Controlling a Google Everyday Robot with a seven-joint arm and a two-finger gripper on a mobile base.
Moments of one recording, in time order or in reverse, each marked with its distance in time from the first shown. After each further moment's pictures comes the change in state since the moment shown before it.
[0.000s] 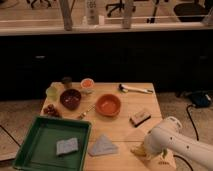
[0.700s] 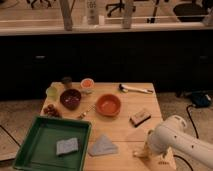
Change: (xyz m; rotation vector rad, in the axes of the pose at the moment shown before) arm 0.008 0.000 -0.021 0.007 0.001 -0.003
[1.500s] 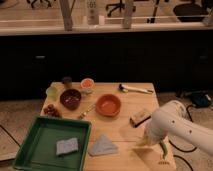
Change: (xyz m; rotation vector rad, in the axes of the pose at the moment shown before) arm -0.005 -0.045 -0.054 0.006 0.034 -0.044
